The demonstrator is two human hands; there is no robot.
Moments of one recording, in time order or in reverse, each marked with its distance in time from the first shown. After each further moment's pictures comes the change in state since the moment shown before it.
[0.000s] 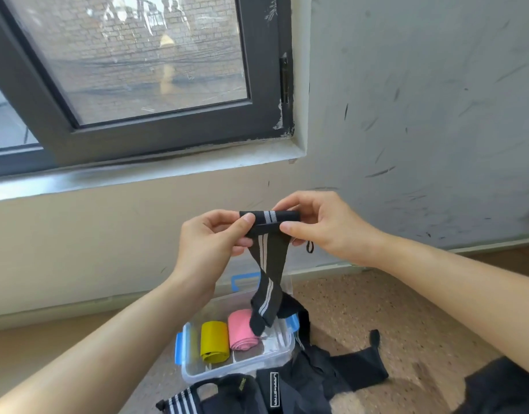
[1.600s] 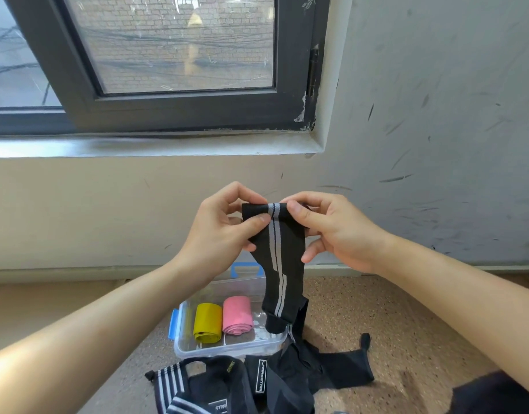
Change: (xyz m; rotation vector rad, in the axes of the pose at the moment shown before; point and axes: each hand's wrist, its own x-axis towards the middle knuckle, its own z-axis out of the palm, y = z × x) left_hand -0.009 0.002 -0.012 0.083 -0.202 0.224; right_hand -0.007 -0.014 0.010 0.373 -0.135 0.224
